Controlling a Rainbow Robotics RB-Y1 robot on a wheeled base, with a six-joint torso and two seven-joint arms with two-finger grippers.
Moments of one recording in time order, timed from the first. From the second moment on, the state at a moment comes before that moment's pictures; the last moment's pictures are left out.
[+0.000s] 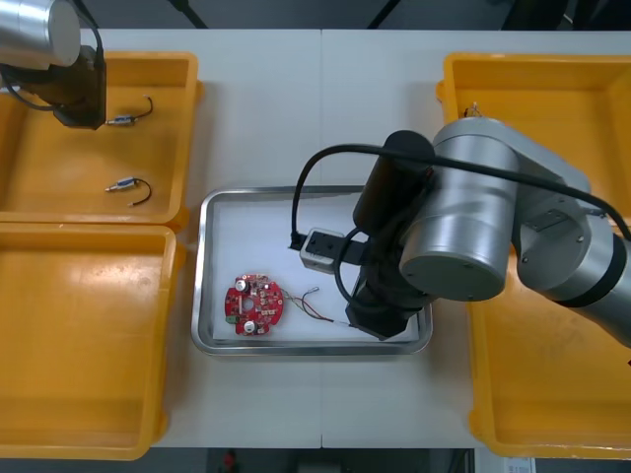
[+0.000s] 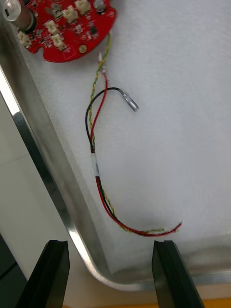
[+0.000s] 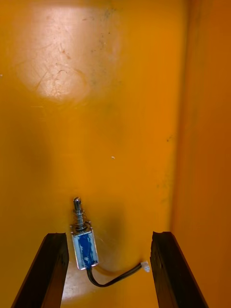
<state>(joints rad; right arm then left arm) -0.78 -0.60 0.75 -2.08 -0.85 1.77 1.50 -1.21 0.69 -0.50 -0.57 0.73 0.99 0.15</state>
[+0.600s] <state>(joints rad) -0.78 -0.83 0.42 -2.10 -1.12 1.88 1.05 -1.21 0.64 -0.51 -0.53 0.73 0.90 0.13</state>
